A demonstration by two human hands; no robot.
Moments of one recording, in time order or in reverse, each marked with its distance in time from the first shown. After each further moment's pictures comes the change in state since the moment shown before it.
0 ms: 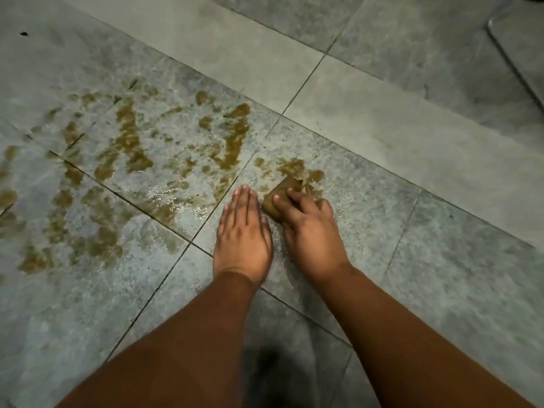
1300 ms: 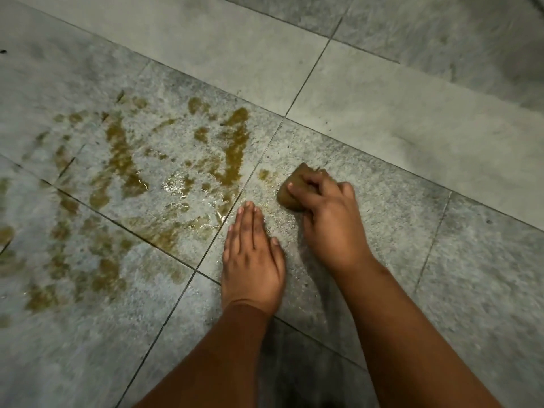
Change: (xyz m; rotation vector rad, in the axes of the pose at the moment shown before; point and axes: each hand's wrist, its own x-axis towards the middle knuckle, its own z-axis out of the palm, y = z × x) left_hand 0.009 0.000 0.006 0.034 0.037 -0.008; right_hand 0.045 0.014 -0.006 0.117 0.103 0.110
